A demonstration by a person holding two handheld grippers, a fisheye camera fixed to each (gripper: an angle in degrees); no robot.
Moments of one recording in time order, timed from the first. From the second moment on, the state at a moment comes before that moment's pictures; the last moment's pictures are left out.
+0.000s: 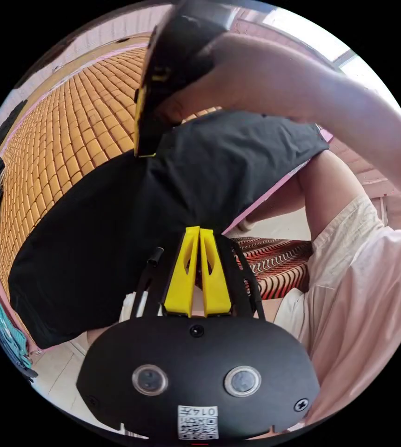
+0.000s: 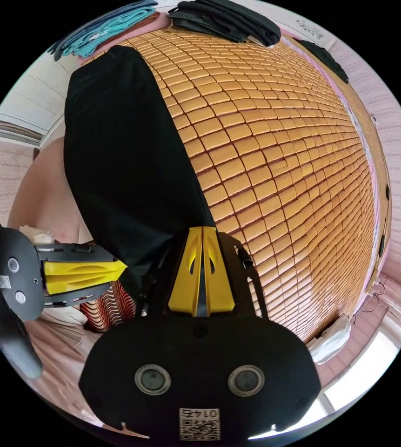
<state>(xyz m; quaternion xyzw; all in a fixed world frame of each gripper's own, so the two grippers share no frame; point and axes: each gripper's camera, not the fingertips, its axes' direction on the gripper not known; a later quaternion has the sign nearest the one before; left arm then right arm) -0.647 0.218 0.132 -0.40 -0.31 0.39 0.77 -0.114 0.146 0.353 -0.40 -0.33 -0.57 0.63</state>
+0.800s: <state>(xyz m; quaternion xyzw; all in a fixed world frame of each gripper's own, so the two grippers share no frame) -0.622 0.200 0.127 -0.31 -0.37 0.29 0.82 0.618 0.296 0.447 -0.48 -0.15 0.08 0.86</state>
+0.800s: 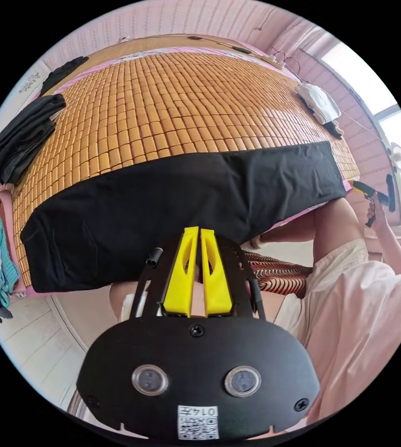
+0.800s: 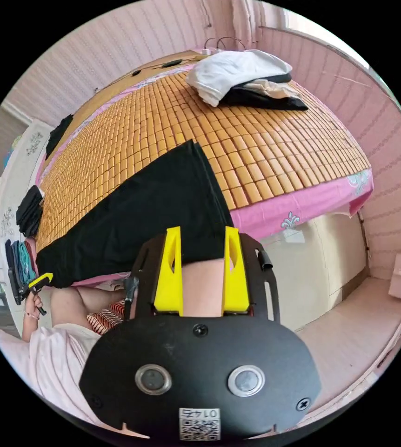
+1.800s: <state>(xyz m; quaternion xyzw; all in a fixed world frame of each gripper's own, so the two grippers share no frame) -0.621 0.206 0.236 -0.36 -0.32 0.26 0.84 0.897 0.372 0.495 -0.22 -0.37 0.34 0.84</state>
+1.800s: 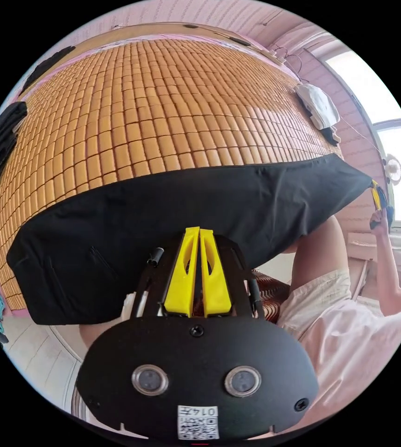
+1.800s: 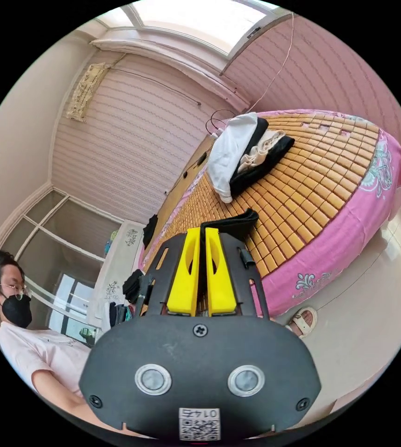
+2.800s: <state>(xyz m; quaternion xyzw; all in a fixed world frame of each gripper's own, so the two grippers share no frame) -0.649 0.224 0.128 -0.28 -0.20 0.21 0.91 0.245 0.242 0.482 -0.41 -0.50 -0.32 0.69</state>
